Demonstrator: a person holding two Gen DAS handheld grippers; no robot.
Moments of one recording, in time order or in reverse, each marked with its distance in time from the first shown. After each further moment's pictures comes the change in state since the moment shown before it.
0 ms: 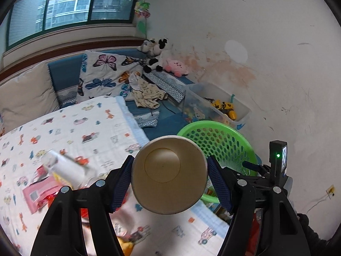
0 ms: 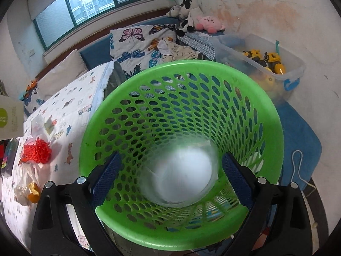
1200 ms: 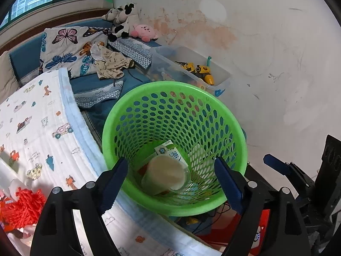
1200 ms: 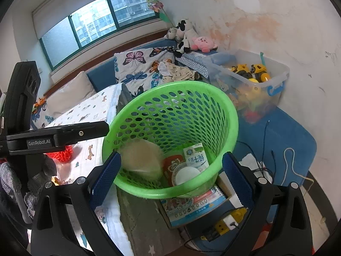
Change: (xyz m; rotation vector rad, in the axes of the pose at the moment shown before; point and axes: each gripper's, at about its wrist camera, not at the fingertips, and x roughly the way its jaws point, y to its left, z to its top) left arm 0.122 -0.079 -0.022 0.055 0.210 -0.147; right arm -0.084 -0.013 -0.030 0.050 -0.138 0.032
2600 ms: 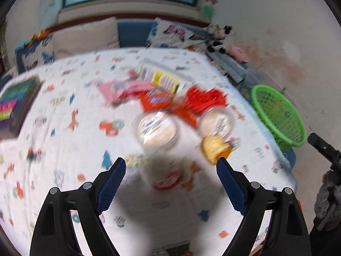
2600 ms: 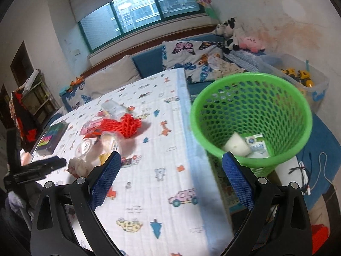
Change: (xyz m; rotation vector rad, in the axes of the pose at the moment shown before) left arm -0.191 0.167 -0.213 -0.356 -0.118 0.394; right arm -0.013 0.132 -0.046 -0.141 0.046 0.236
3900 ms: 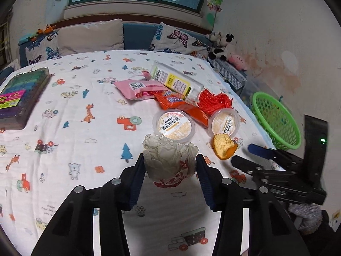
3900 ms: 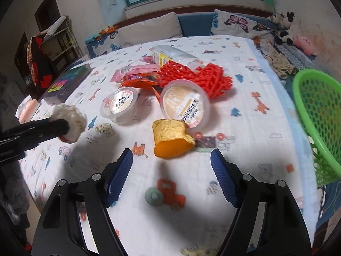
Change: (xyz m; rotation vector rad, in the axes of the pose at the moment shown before) left arm -0.029 0.033 -0.011 -0.037 -0.055 -0.037; right arm 0.114 0.129 -0.035 -0.256 0.229 0.111
